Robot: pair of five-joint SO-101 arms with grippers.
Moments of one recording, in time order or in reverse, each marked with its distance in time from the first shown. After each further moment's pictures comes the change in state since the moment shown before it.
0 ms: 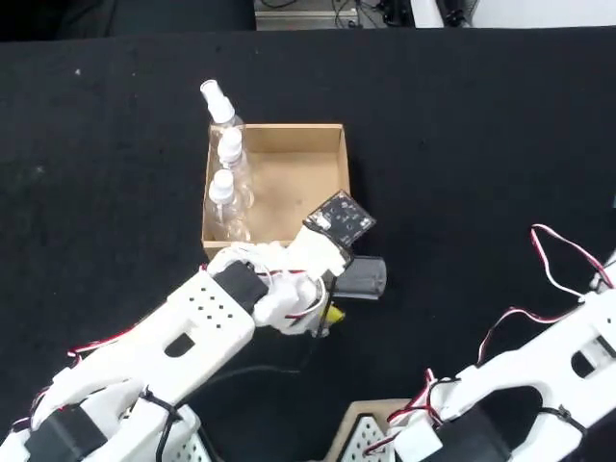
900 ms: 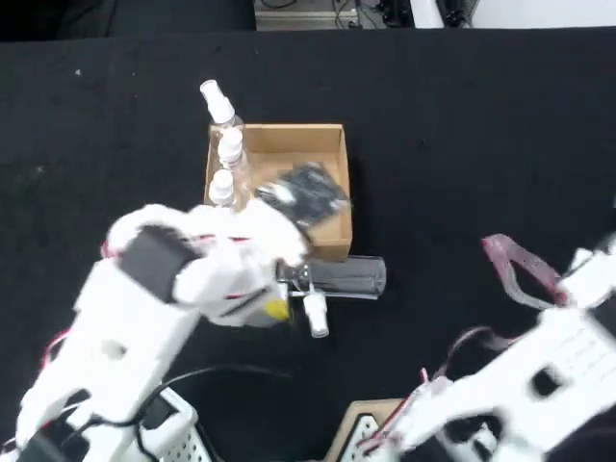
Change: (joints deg) left arm -7.3 -5.3 -38.2 47.7 -18.4; right arm -4.2 -14.7 3.3 9.7 13.1
